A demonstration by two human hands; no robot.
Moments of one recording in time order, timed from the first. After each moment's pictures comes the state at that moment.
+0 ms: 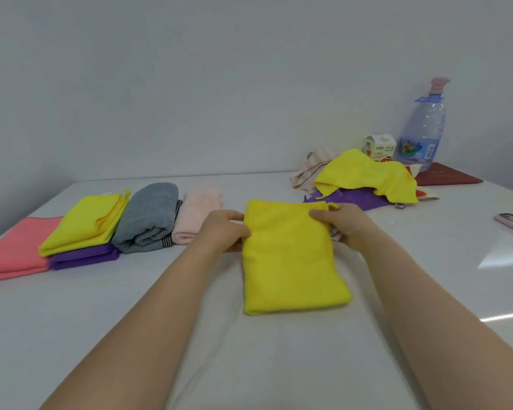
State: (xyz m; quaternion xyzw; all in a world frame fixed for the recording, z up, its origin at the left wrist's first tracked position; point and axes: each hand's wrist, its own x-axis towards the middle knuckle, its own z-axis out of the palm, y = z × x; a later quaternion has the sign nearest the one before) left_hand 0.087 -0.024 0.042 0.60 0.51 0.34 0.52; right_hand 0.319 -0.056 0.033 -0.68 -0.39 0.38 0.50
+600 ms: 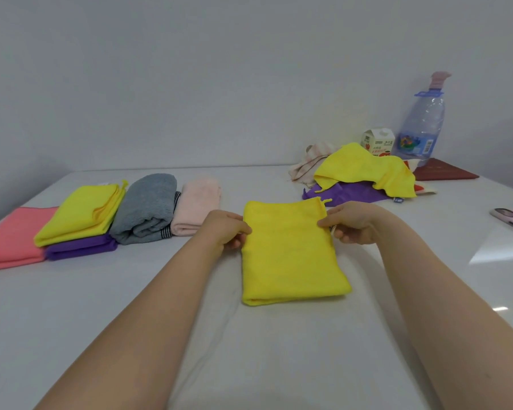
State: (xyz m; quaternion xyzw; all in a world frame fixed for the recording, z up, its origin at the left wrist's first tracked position) left_hand 0.089 -0.006 0.022 0.55 0.52 0.34 0.55; right_hand 0.333 -0.059 0.043 -0.71 -0.40 0.48 0.34
